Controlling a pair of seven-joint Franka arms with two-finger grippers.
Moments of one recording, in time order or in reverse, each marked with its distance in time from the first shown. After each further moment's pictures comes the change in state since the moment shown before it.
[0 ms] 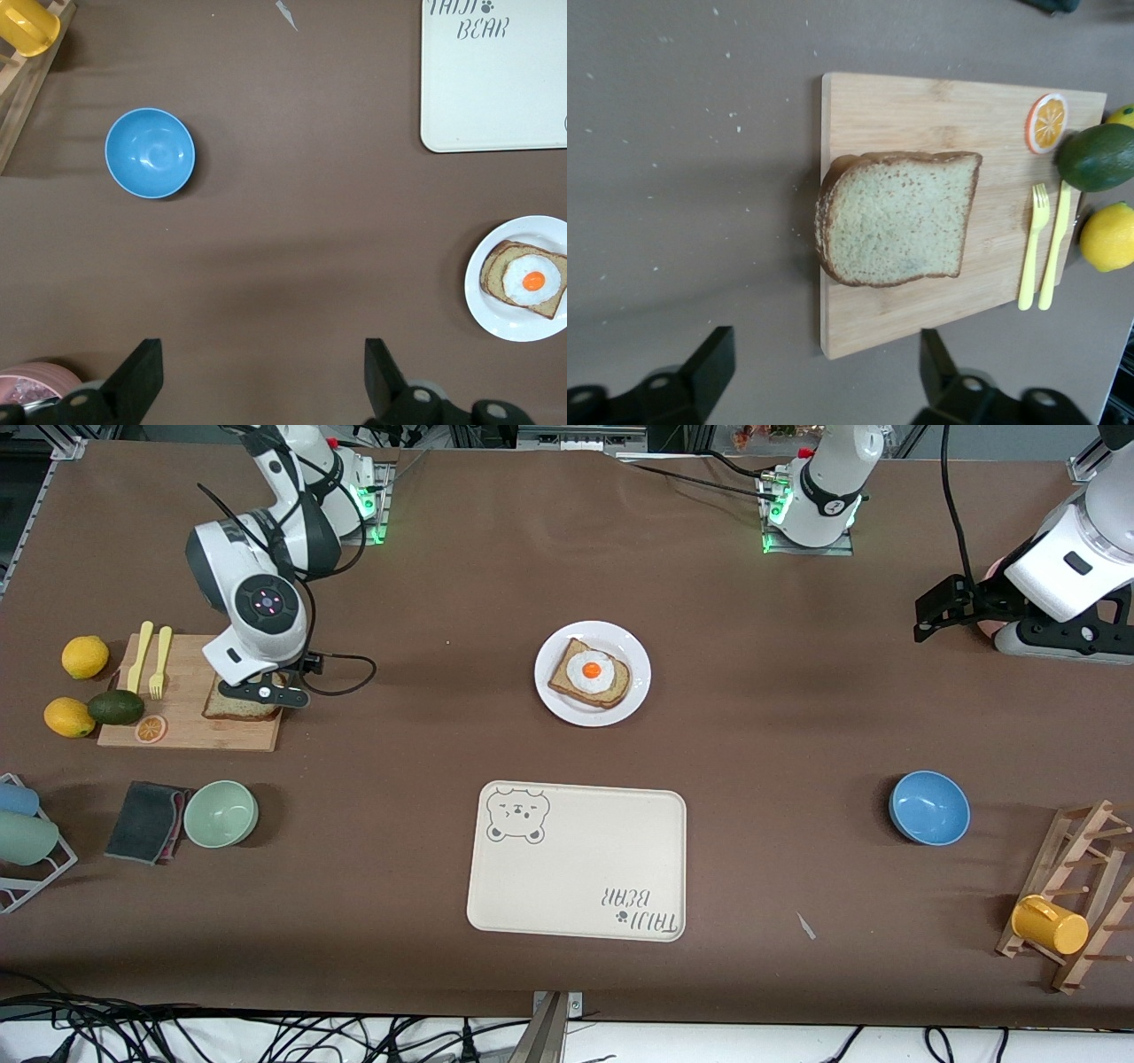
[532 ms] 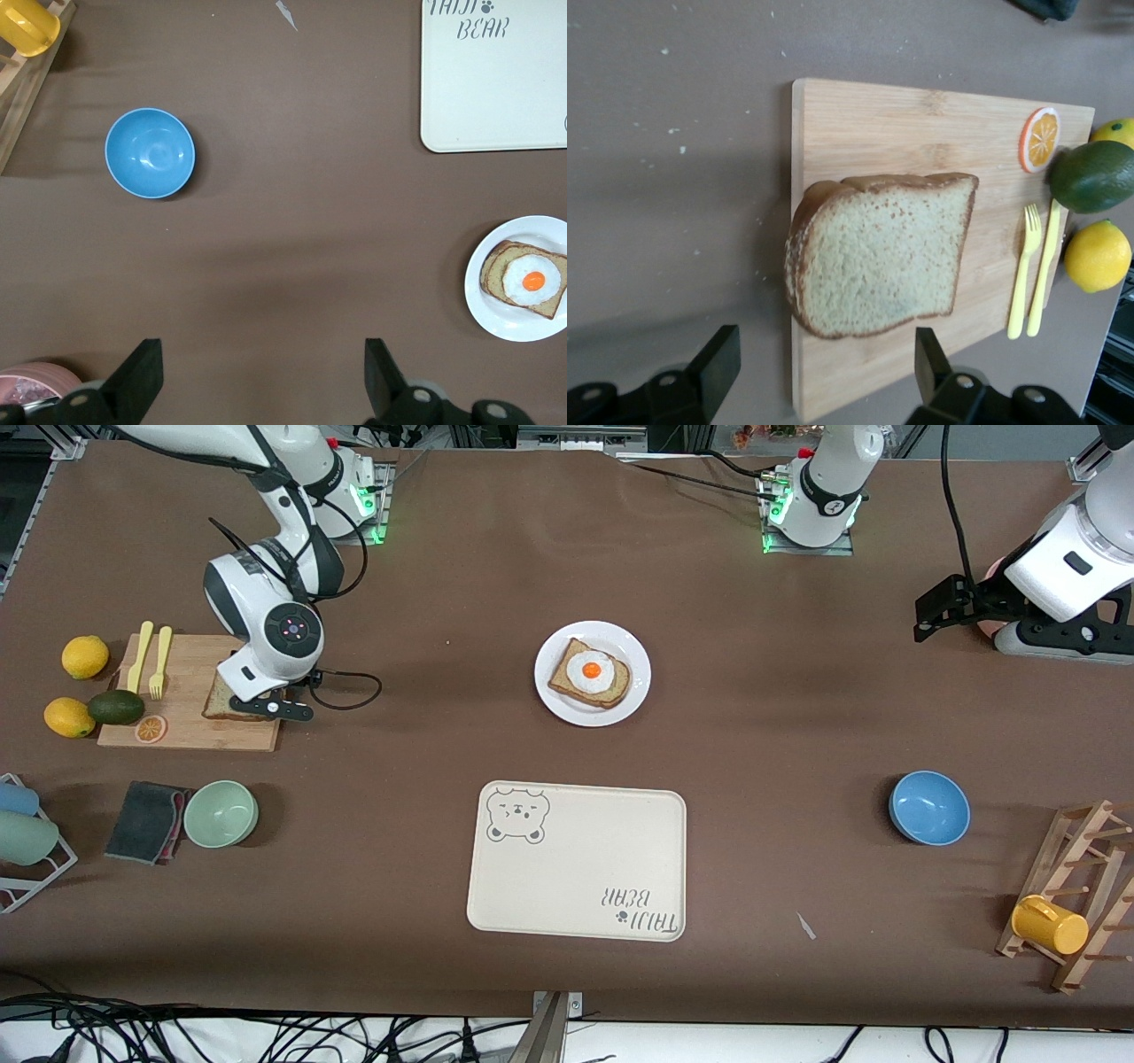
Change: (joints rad) left arm 0.000 0.000 0.000 0.000 0.000 0.000 0.000; right arm -0.011 0.124 -0.019 0.004 -0.185 0.060 0.116
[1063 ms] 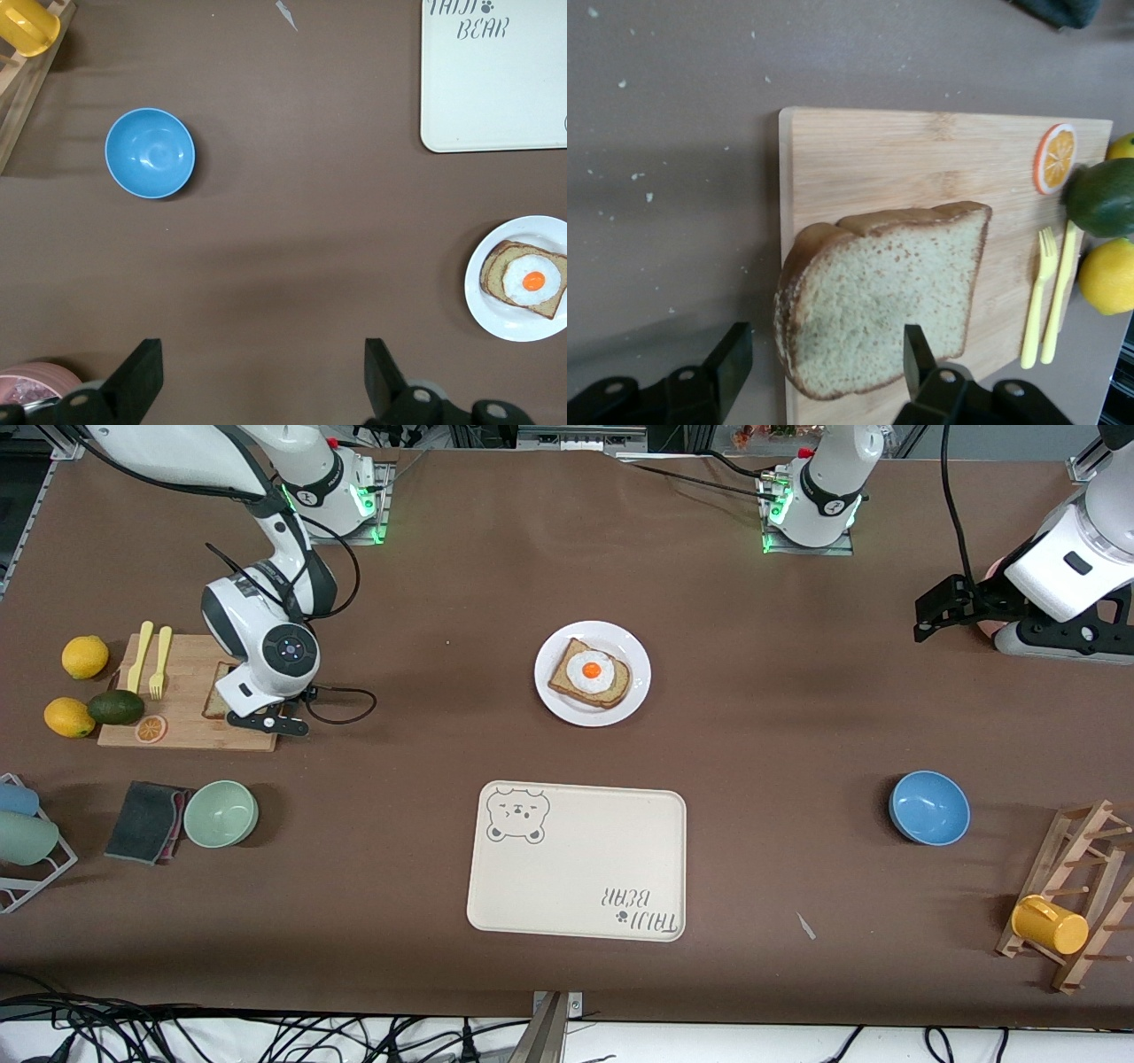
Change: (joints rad) left arm 0.000 0.000 0.000 0.000 0.000 0.000 0.000; right arm -0.035 0.080 -0.010 0.042 -0.037 0.045 0.021
